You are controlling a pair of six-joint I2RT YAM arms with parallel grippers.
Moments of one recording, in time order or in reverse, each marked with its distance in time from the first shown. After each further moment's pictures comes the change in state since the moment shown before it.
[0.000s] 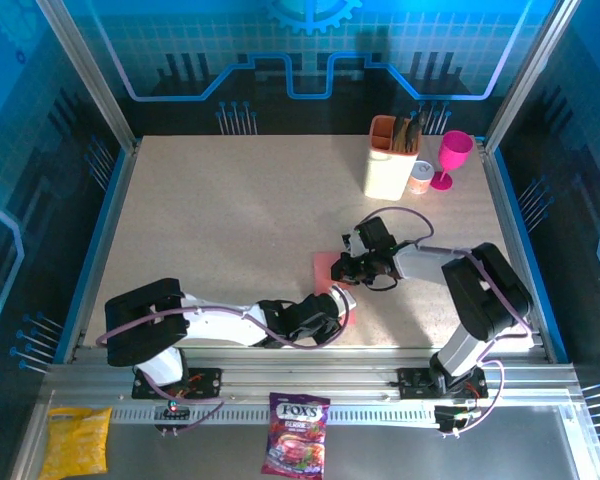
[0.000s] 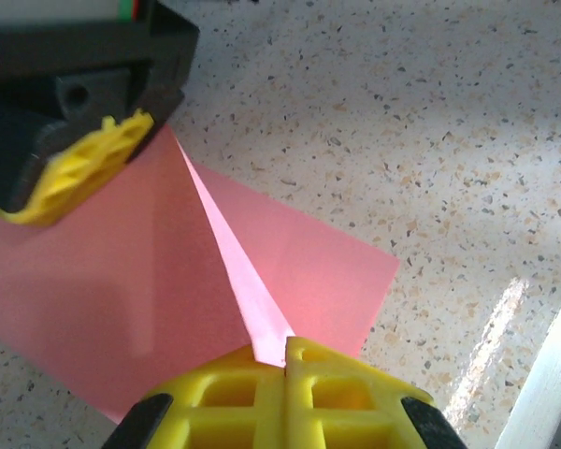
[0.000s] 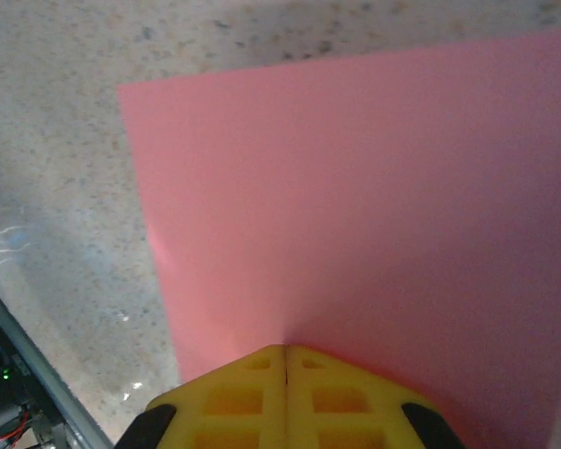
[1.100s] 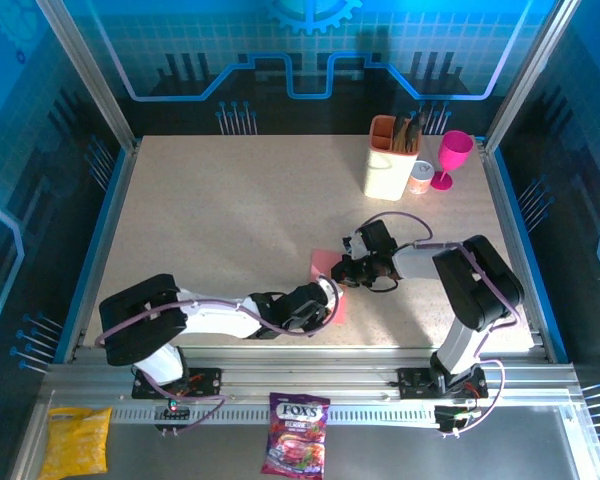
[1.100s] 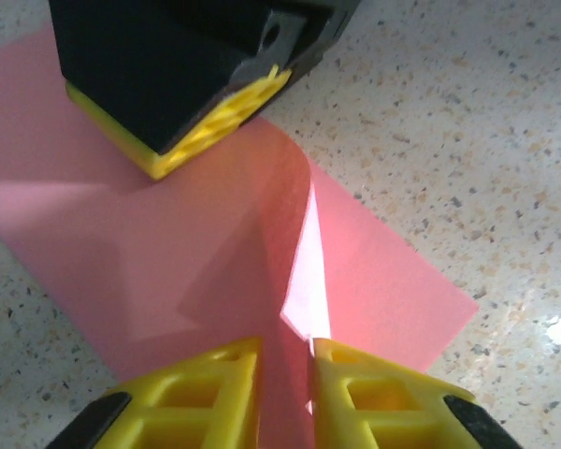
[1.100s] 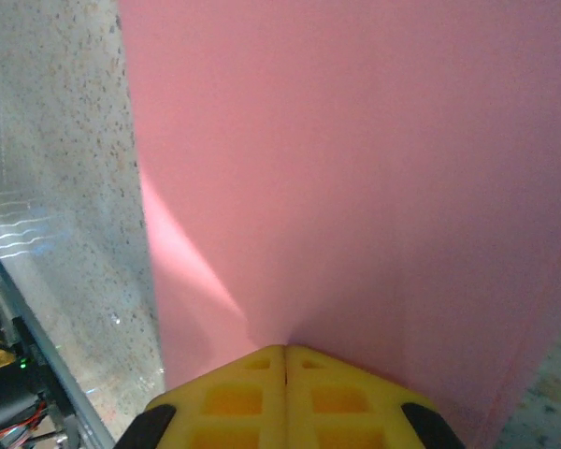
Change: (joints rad) left arm 0.097 -0.023 -0.055 -0.003 0.037 -0.026; right arm -0.029 0.067 -0.029 0.104 -0.089 0.001
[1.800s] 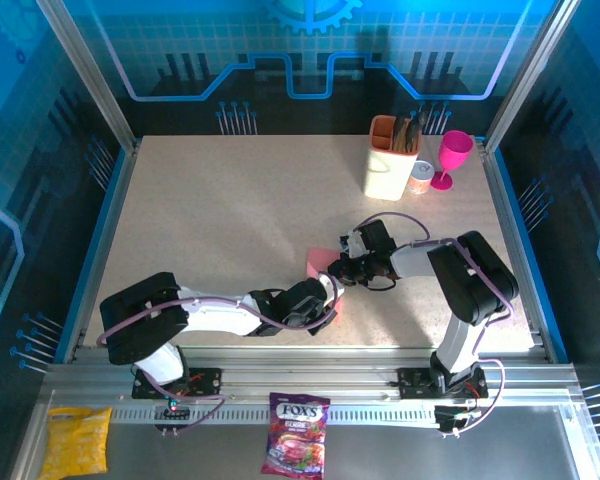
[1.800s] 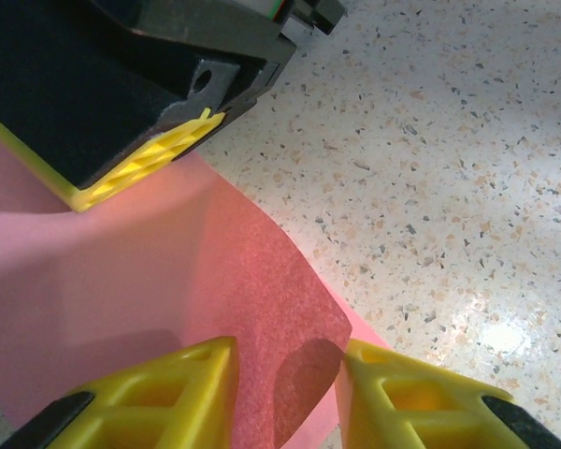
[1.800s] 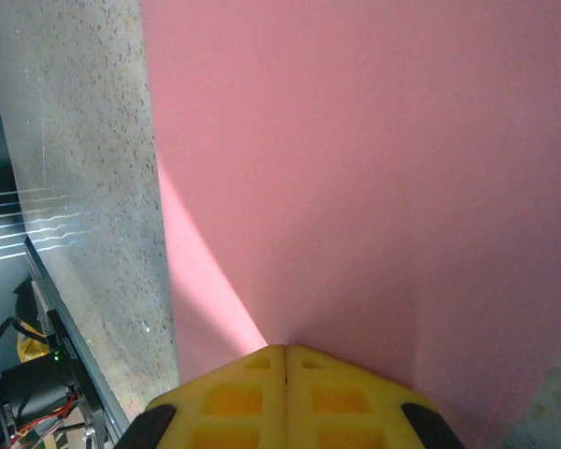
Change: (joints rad) left arm 0.024 0.012 0.006 0.035 0.097 -0.047; right arm -0.002 0.044 0.000 0.088 -0.061 0.023
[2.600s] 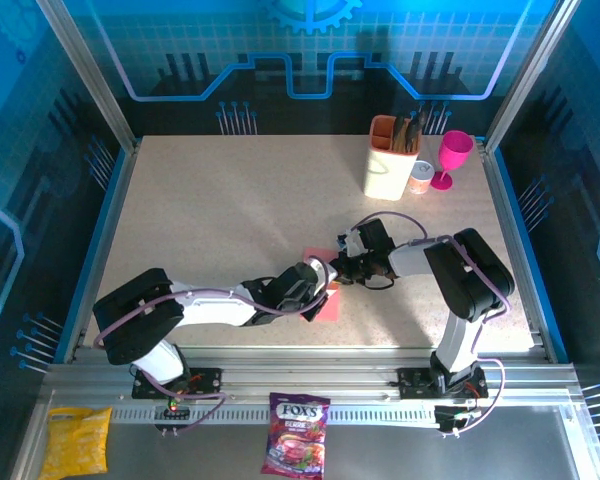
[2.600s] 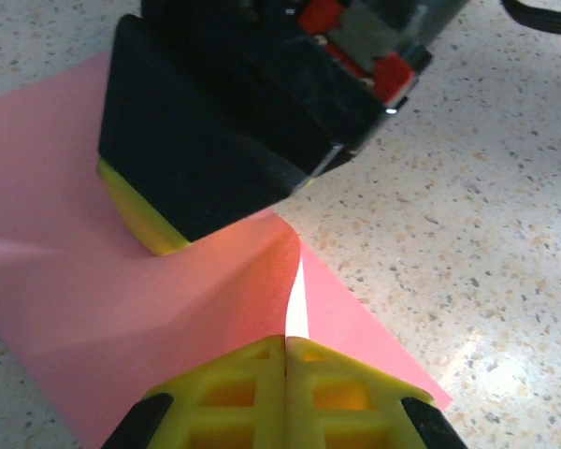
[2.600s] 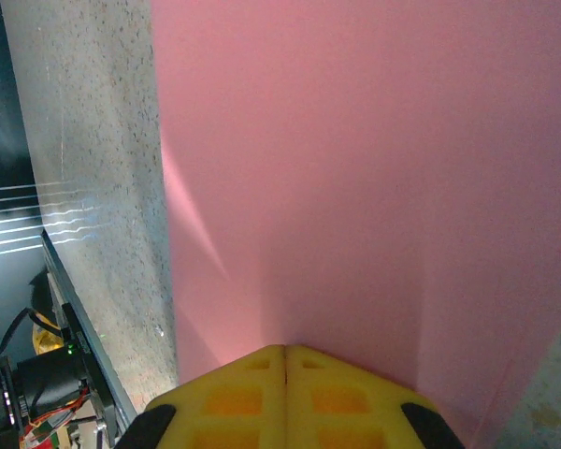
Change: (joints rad) left arm 0.110 -0.022 -0.003 0.022 0.052 0.001; right arm 0.000 0.030 0.013 0.031 -0.032 -0.001
